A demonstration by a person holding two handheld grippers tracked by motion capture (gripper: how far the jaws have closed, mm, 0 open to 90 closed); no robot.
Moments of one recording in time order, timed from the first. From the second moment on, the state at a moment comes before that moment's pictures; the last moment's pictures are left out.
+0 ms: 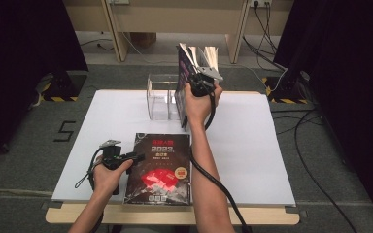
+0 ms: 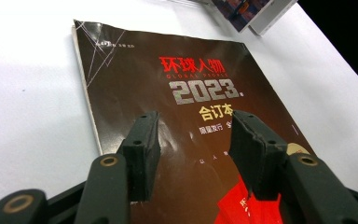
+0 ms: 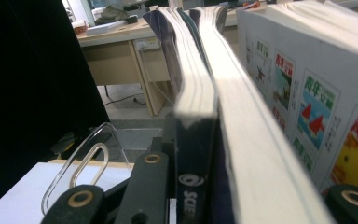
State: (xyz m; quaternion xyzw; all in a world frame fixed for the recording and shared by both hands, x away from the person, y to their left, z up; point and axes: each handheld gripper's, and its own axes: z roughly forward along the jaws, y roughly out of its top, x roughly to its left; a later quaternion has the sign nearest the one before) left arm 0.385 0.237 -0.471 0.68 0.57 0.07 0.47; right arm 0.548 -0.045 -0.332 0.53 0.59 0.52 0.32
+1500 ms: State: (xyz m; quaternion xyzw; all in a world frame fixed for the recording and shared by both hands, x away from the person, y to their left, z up) left arm 0.385 0.235 -0.474 0.68 0.56 0.06 0.46; right arm 0.521 -0.033 -0.364 0.50 0.63 0.49 0.35
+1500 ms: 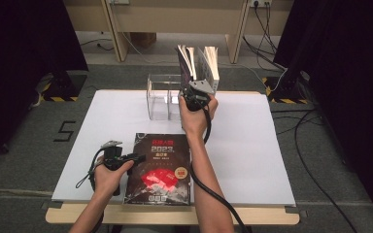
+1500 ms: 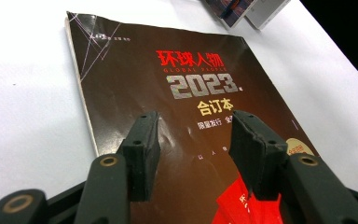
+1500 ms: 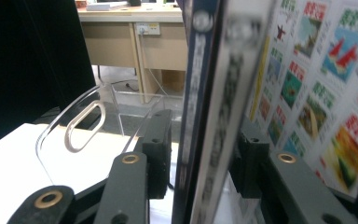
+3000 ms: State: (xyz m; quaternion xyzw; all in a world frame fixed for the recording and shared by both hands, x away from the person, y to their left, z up) left arm 0.385 0.232 -0.473 0.68 0.56 0.06 0.46; right arm 0.476 -0.051 -0.391 0.50 0.63 0.50 0.32
